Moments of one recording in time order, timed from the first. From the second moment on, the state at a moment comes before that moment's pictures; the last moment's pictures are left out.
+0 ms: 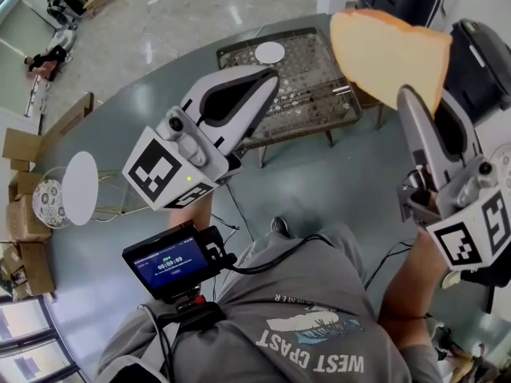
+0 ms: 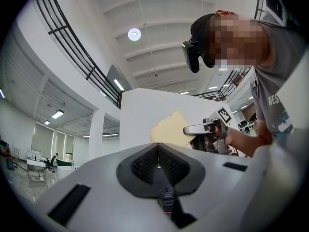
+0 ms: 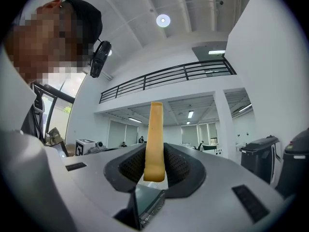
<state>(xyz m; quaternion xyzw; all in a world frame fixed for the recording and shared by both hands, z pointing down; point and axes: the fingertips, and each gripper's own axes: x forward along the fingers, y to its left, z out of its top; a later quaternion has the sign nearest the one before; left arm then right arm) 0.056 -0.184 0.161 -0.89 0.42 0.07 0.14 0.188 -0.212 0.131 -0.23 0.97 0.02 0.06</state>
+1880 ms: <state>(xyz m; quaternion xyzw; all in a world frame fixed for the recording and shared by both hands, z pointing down) -0.092 -0.432 0.195 -0.83 0.55 0.05 0.09 0.011 -0.501 0.210 -0.10 0.99 -0.07 -0.01</state>
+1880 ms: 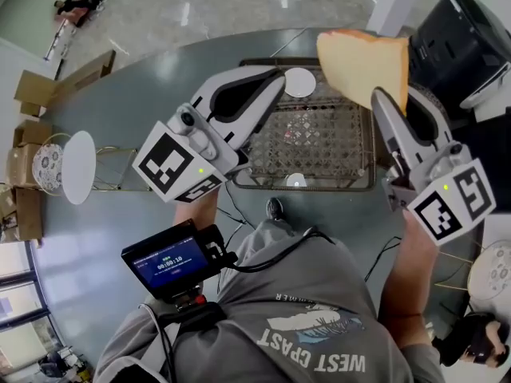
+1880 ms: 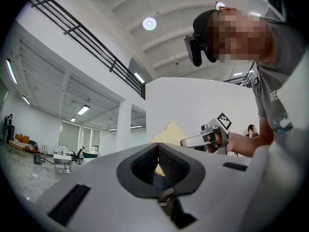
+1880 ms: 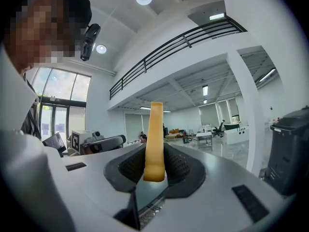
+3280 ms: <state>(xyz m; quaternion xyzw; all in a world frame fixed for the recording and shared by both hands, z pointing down) -0.216 -0.502 0.312 -0.79 0.61 0.03 -0.05 -0.176 -0.697 0.465 -0.13 0.97 -0.08 -0.17</state>
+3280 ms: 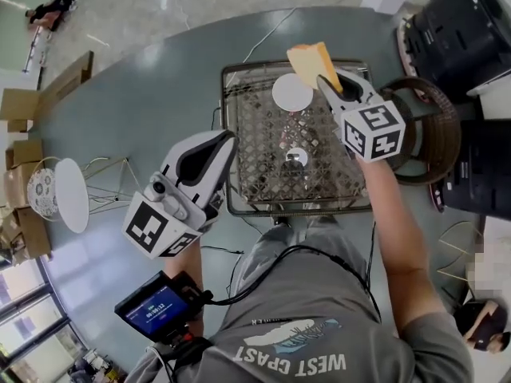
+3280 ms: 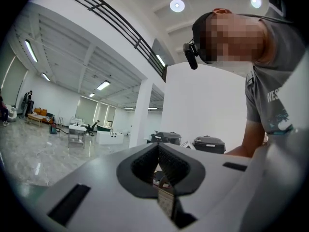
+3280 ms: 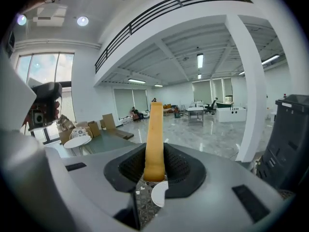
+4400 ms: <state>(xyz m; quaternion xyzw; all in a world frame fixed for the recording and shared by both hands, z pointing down) -0.246 -0.500 0.415 -0.72 0.67 0.02 -0.18 -0.261 -0.748 0.723 -0.05 0.86 0.36 -0.36</state>
